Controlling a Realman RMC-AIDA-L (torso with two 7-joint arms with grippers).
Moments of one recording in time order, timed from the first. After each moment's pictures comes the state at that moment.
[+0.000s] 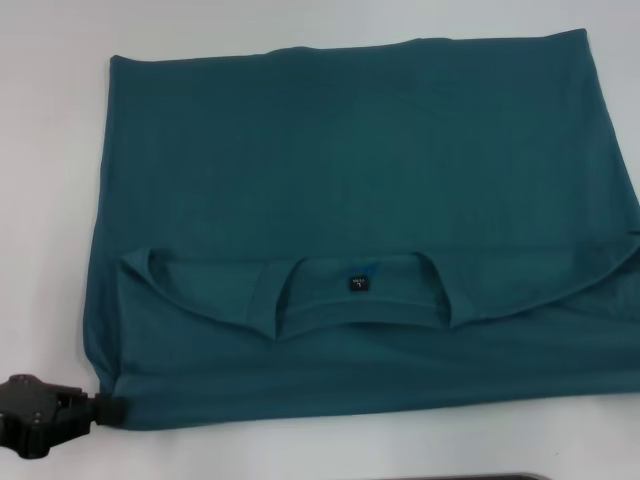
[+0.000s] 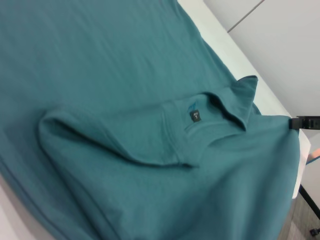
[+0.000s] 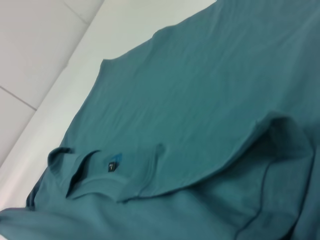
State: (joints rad) left arm -0.20 -2.07 -2.51 -0.86 -0.83 1.89 -1.73; right arm 0.12 1.92 -0.25 -0.63 -2.36 -1.82 1.64
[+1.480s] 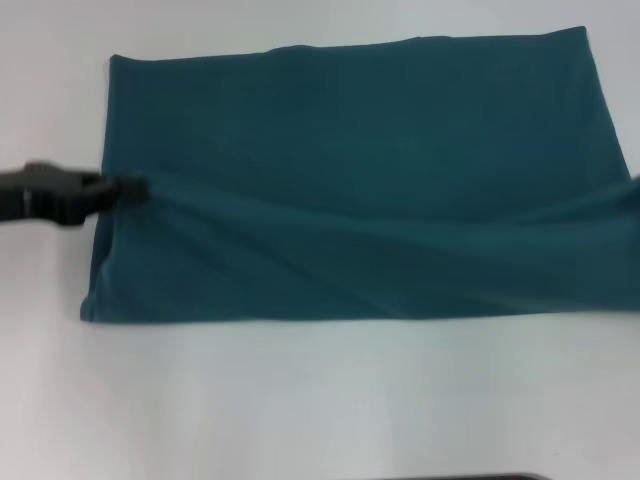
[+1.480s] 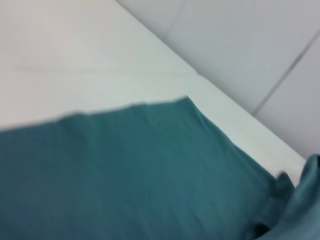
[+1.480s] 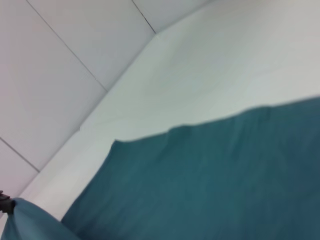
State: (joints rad) left arm -0.50 -2.07 -2.70 -0.86 -0.86 1.73 -1.76; right arm 0.36 1.93 -0.11 -0.63 -2.34 -1.75 1.66
